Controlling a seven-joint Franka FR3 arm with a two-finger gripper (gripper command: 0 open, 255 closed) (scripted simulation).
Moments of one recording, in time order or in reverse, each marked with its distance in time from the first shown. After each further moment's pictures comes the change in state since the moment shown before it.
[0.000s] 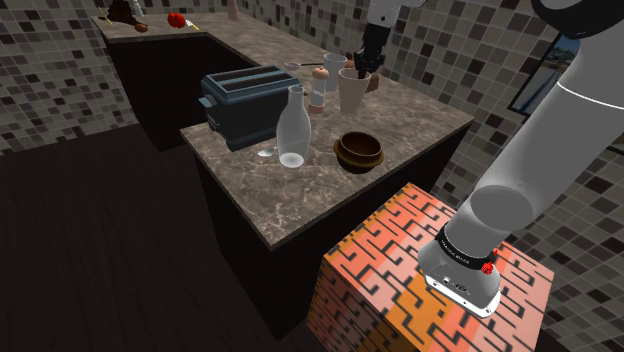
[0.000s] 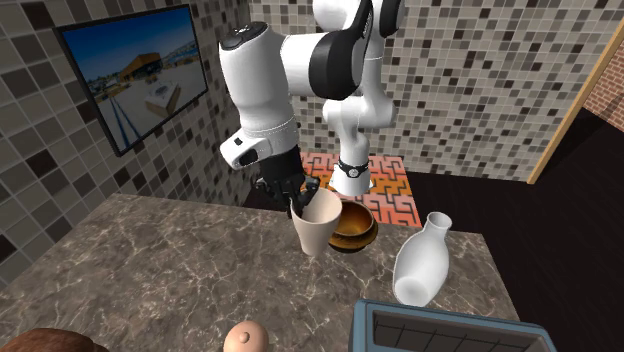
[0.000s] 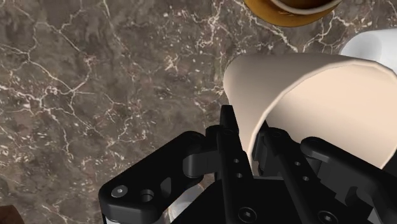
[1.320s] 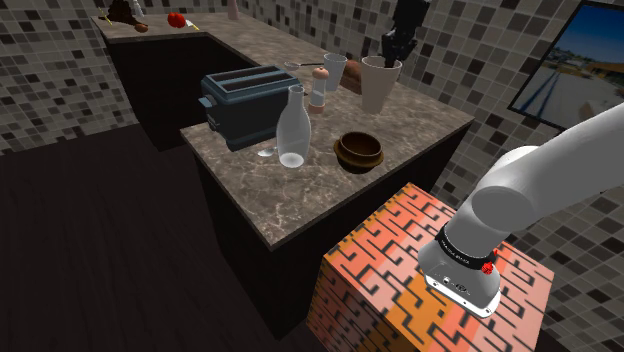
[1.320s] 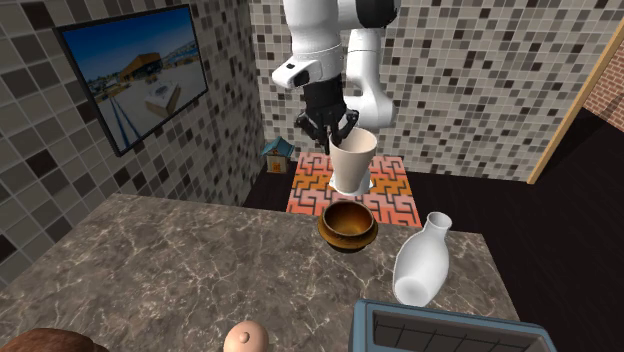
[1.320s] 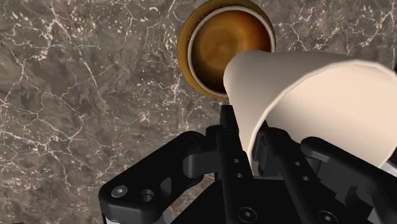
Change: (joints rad) arm 0.019 -0.445 0.085 -0.237 -0.089 -0.177 0.162
